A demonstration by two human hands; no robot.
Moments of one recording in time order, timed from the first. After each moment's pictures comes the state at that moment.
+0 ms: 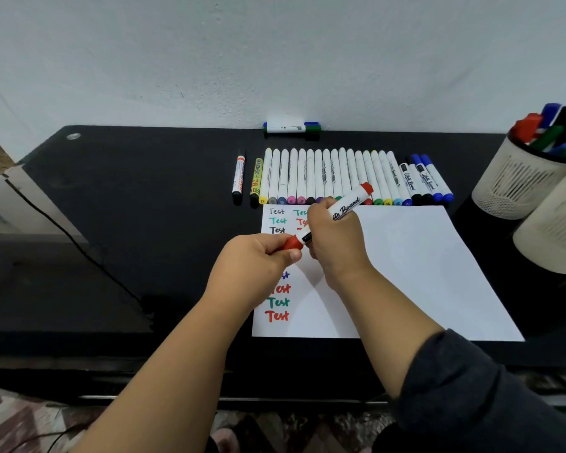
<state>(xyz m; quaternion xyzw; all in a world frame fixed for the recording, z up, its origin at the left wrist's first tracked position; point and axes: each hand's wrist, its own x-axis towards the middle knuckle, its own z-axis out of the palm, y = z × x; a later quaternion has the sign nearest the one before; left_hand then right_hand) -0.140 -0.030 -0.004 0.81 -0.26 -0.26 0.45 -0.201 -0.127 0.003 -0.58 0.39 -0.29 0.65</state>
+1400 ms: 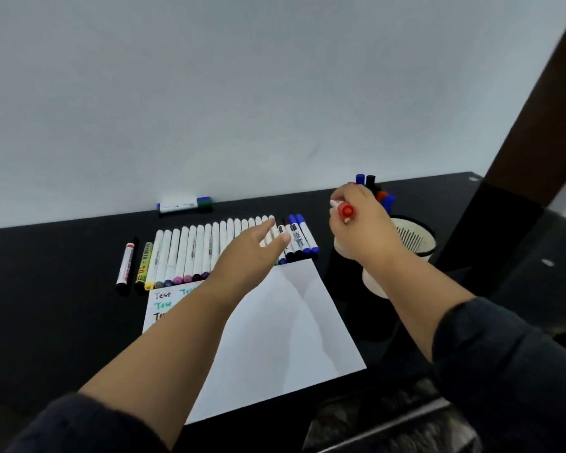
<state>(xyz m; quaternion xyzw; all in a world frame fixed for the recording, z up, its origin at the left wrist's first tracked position) -0.204 -0.174 0.063 0.75 -0.47 -0.22 0.42 -0.346 -0.284 0.087 -0.83 0.41 -0.35 0.16</state>
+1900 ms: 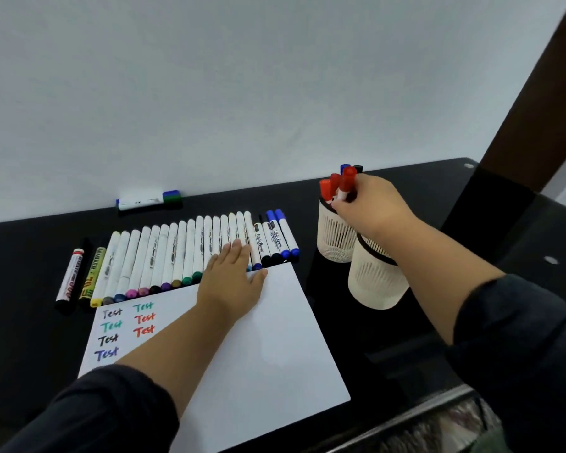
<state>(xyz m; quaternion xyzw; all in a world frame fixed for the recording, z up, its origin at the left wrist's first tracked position) -0.181 -0.251 -0.039 0.84 -0.54 -0.05 0.10 -0.360 -0.356 0.096 -0.83 0.49 -0.21 0.17</state>
